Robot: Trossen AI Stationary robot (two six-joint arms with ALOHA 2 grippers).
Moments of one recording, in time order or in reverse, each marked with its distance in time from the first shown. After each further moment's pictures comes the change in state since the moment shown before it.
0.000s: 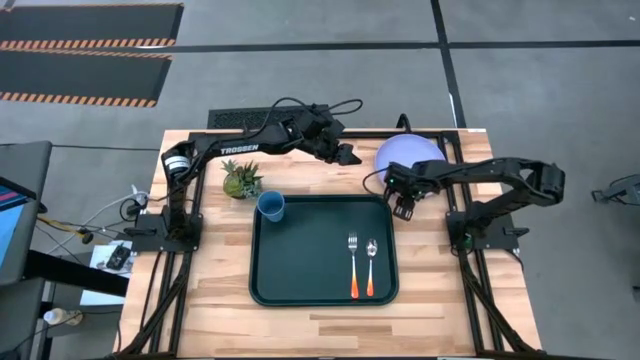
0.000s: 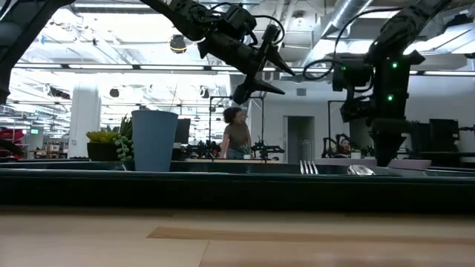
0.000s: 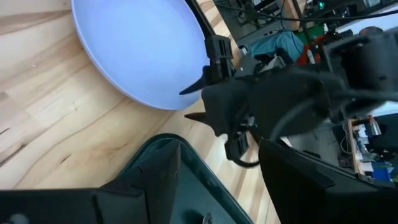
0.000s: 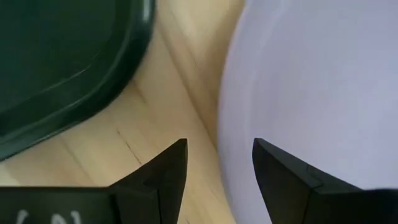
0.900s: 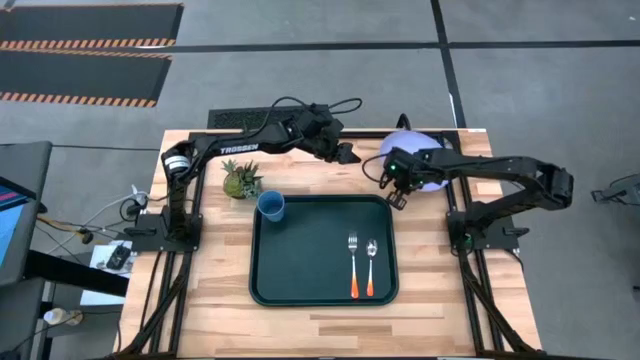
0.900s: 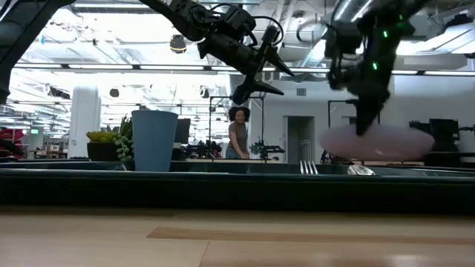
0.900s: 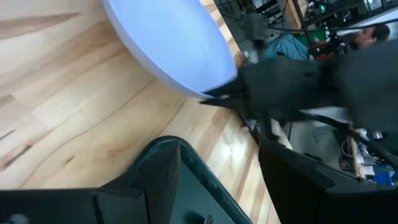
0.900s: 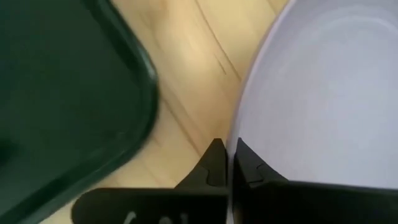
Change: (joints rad) left arm 0.010 0.001 0.000 0.001 -0.007 -0.004; right arm -0.005 -0.081 0.170 -0.123 0.030 0.102
